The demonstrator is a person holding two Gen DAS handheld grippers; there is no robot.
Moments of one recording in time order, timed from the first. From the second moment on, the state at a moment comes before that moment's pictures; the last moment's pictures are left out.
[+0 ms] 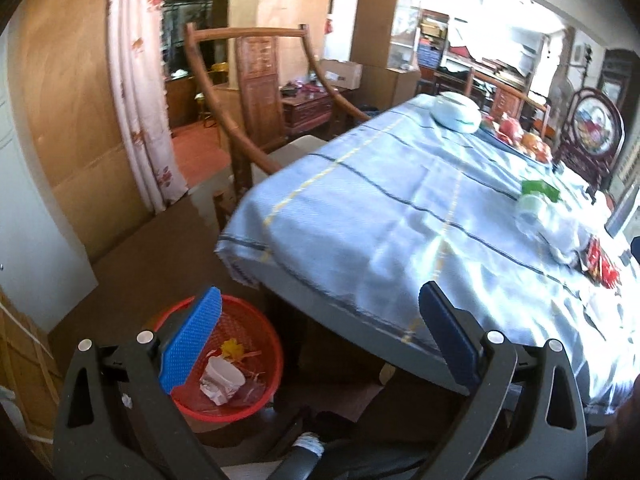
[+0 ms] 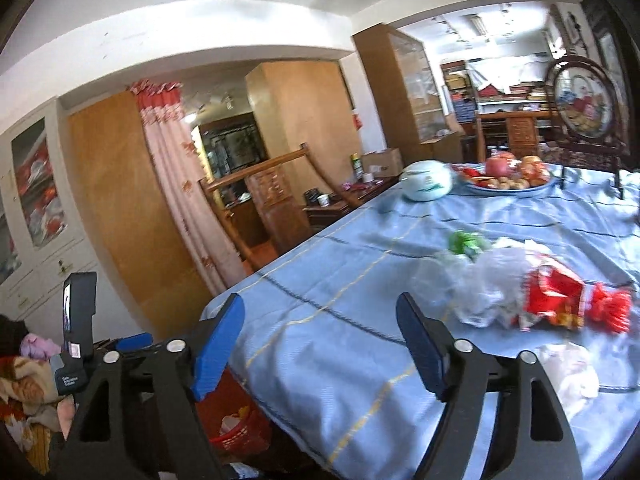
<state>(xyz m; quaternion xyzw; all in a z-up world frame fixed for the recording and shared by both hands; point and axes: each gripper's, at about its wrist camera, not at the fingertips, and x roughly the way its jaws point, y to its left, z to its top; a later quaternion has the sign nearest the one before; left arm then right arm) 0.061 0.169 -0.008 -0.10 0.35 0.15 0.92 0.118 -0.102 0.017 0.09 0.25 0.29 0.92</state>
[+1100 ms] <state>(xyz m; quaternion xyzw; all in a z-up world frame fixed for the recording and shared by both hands) 0.271 -0.019 -0.036 0.07 0.41 -0.02 0.91 0.191 -0.265 -0.060 0.10 0.36 0.00 0.93</state>
